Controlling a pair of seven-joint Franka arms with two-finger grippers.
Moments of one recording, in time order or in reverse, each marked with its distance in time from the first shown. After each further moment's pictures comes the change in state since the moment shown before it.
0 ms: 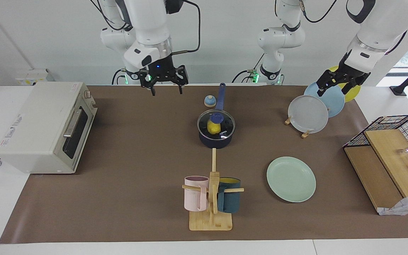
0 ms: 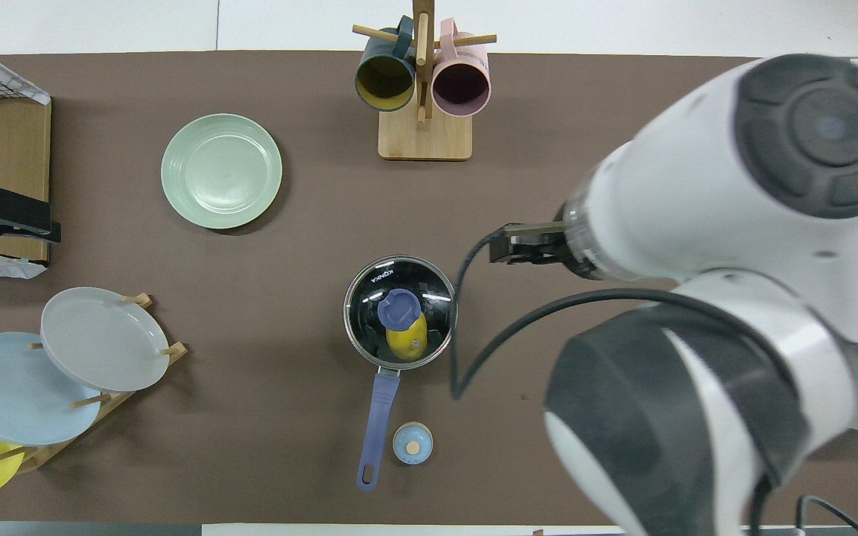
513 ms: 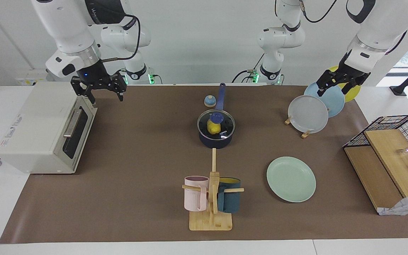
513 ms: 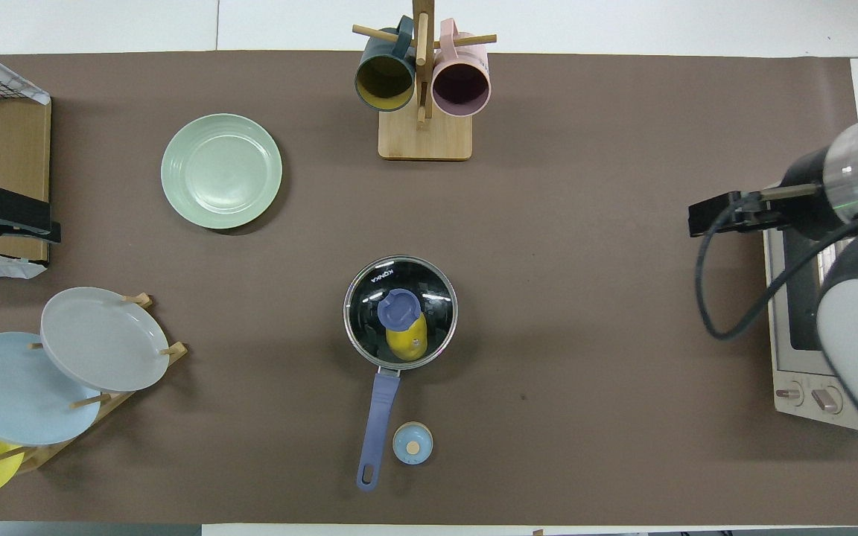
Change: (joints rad) left arm 0.000 0.000 0.000 0.000 0.000 0.000 0.000; right arm -0.189 -0.135 -0.173 -0.129 0.048 -0.012 -0.412
